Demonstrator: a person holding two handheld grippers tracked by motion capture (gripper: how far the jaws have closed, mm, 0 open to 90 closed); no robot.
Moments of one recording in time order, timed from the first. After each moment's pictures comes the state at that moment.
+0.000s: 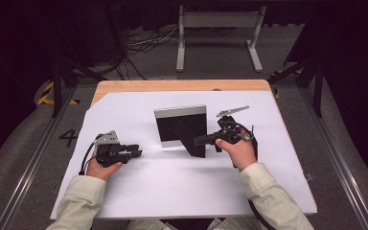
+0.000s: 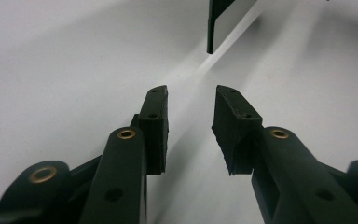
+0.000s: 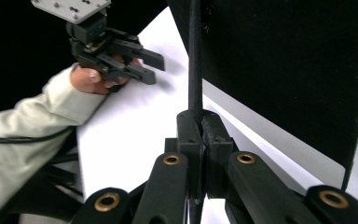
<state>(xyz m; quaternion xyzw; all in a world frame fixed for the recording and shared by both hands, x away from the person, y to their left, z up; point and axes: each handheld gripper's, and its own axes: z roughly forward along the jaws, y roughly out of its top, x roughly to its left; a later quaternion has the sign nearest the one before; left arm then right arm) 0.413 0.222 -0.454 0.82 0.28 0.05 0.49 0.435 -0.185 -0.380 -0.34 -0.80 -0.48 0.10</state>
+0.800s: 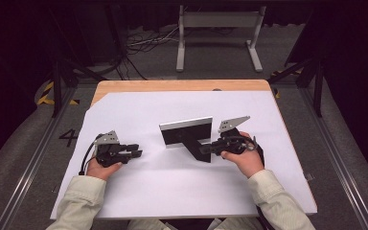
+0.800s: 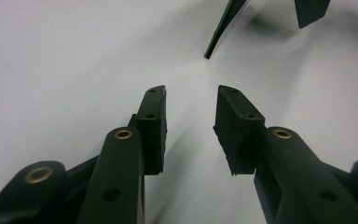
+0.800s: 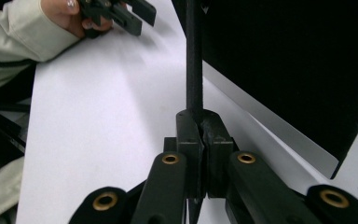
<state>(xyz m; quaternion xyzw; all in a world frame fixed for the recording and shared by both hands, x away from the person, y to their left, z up) 0.413 0.221 -0.455 0.82 0.29 0.04 0.49 0.422 -0.198 -0.403 -0.23 -0.86 -0.46 0.01</state>
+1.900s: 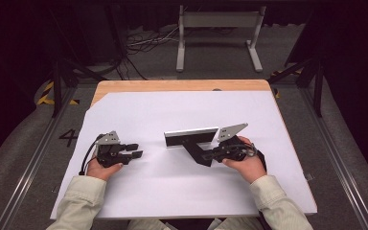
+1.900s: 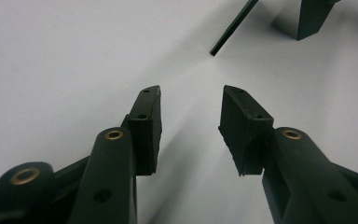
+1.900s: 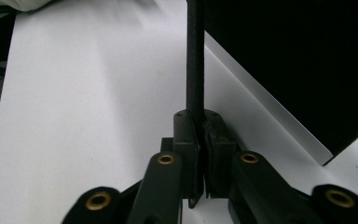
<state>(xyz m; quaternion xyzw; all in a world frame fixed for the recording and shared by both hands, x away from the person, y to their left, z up) 0.412 0.218 -0.454 0.83 0.29 0.06 0.48 0.410 -0.200 -0.415 -0.20 -0.88 -0.42 -0.02</state>
